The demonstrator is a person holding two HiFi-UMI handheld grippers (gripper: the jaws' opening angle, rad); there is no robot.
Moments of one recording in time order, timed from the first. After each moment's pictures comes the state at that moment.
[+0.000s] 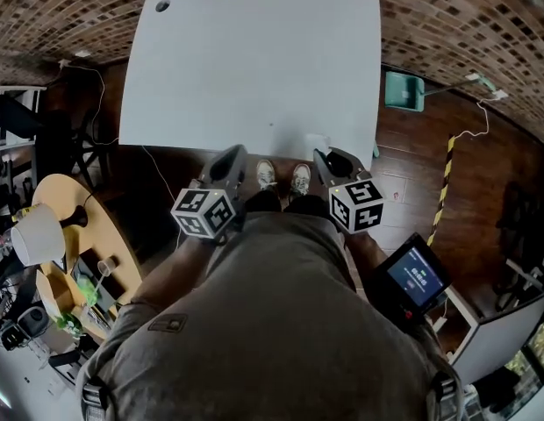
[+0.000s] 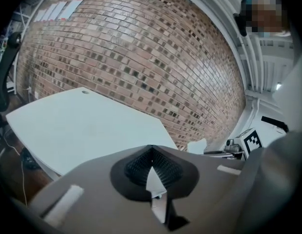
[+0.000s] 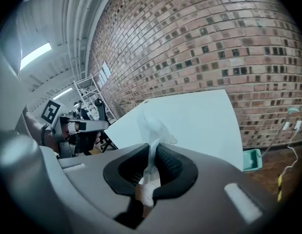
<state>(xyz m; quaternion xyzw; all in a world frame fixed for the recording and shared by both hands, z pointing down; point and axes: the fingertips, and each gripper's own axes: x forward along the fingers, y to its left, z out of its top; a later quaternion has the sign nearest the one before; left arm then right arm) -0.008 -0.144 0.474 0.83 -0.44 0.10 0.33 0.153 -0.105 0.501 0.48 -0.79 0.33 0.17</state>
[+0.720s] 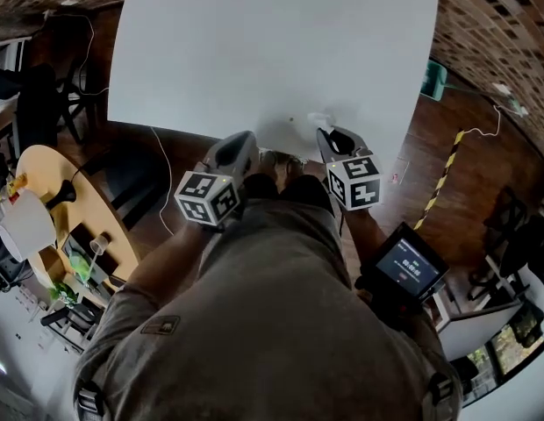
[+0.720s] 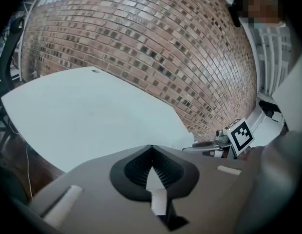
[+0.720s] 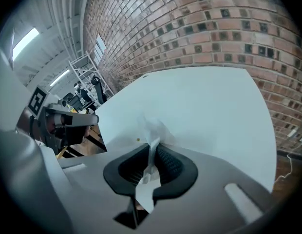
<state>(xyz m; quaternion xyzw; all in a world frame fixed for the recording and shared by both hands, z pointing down) -0.028 -0.165 0.546 0.79 -0.43 0.15 0.41 0.123 -0.156 0.586 0.42 -0.77 0.38 0.30</state>
